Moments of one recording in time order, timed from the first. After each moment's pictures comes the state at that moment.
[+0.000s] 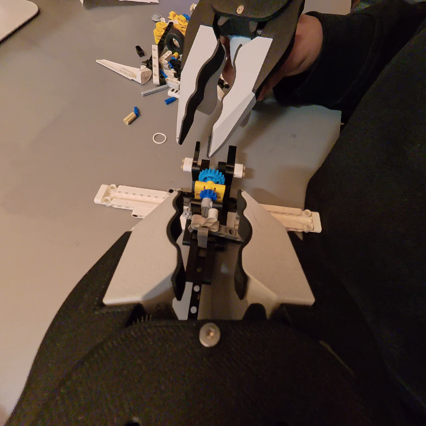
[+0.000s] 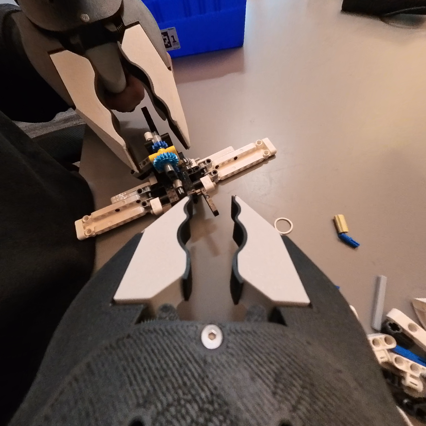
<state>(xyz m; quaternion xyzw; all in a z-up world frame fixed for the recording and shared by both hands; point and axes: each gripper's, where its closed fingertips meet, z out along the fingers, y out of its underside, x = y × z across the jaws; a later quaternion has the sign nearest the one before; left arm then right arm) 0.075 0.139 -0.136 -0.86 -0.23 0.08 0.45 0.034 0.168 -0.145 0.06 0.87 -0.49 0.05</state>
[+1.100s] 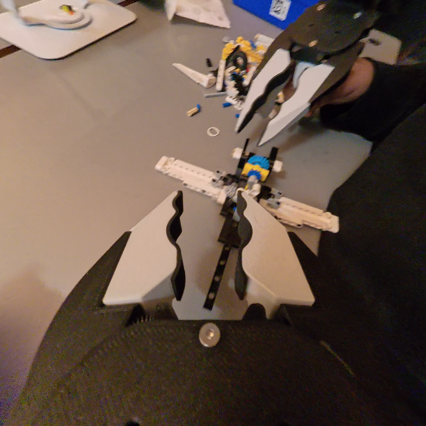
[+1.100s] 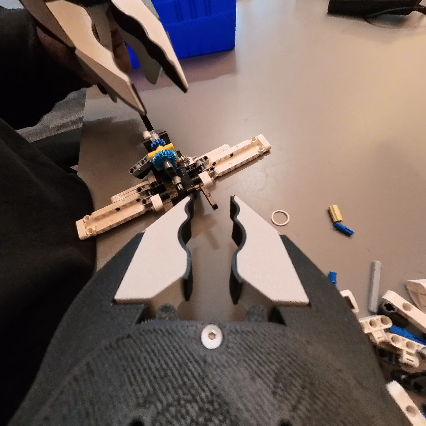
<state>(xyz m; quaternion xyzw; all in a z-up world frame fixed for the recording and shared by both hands) 0.061 0.080 -0.117 -0.81 -0.34 0.12 0.46 0.032 0.175 -0.143 0.08 0.86 -0.50 0.04</state>
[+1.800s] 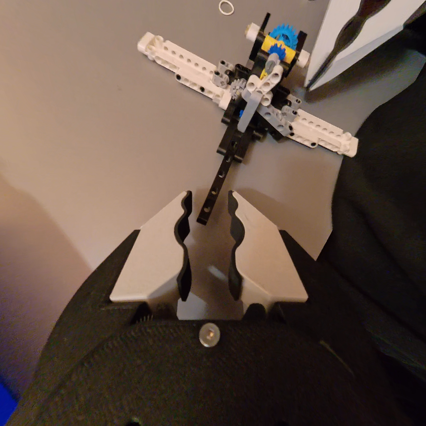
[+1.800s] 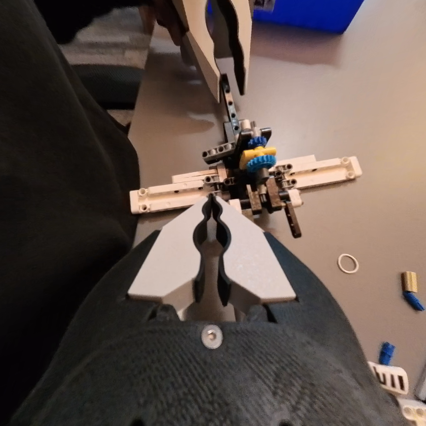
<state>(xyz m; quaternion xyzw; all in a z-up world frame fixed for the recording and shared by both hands) 0.108 0.037 -0.171 -0.85 -0.38 0.06 0.35 0.102 0.160 -0.155 -0.09 0.89 -0.44 0.05</state>
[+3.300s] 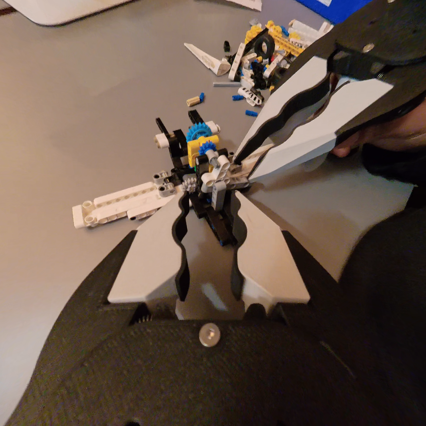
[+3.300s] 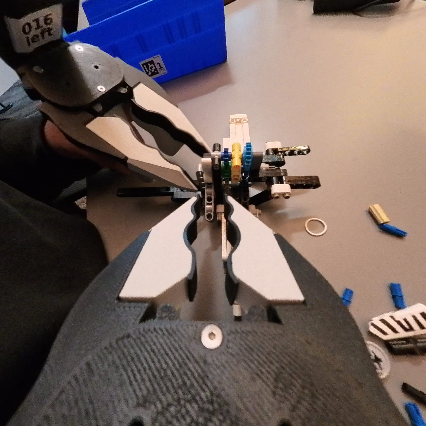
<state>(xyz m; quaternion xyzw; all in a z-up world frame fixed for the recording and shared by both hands) 0.050 0.128 -0.155 -0.79 -0.40 0.16 0.44 0.050 0.150 -0.145 0.15 0.84 -0.51 0.05</state>
